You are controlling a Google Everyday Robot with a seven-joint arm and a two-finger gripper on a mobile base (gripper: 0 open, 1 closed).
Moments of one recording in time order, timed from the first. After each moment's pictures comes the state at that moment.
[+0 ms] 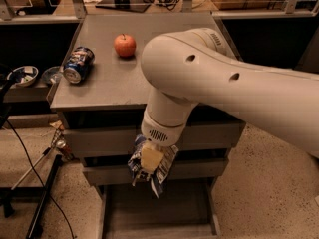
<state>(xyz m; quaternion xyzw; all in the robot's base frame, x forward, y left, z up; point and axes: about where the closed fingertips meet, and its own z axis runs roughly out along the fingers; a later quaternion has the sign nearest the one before) 0.424 0.011 0.800 -0.59 0.80 0.07 0.09</state>
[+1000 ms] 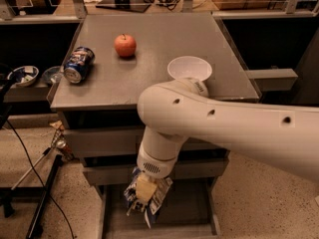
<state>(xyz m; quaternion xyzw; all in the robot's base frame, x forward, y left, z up) 0.389 0.025 0.718 -0.57 0.81 0.11 0.03</state>
